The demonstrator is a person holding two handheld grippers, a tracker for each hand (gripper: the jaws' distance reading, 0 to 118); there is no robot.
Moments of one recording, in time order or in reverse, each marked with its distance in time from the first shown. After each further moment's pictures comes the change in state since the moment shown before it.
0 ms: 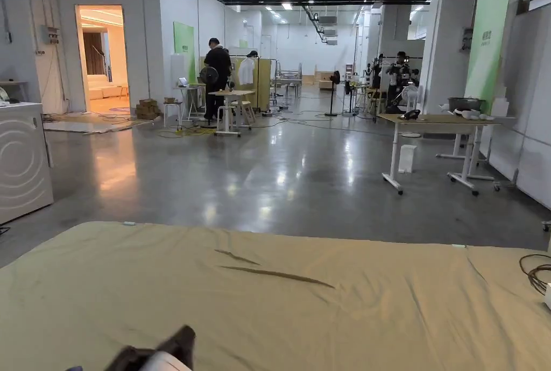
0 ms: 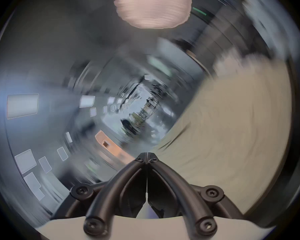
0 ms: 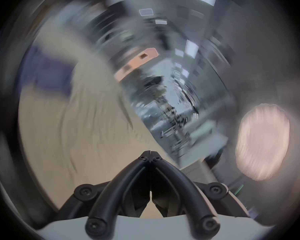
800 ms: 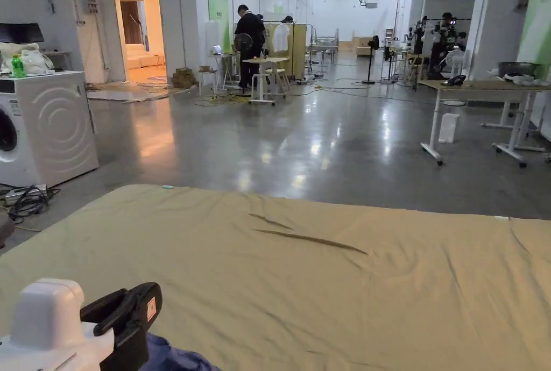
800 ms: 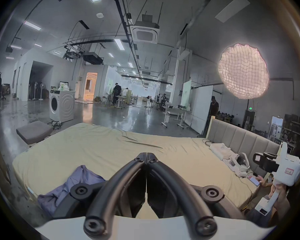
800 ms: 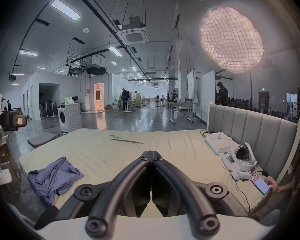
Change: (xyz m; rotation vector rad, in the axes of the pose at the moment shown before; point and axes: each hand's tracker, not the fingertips) left arm -0.073 -0.046 0.004 -0.051 -0.101 0.533; right arm 0.012 -0.042 0.022 -0.004 -0.017 -0.563
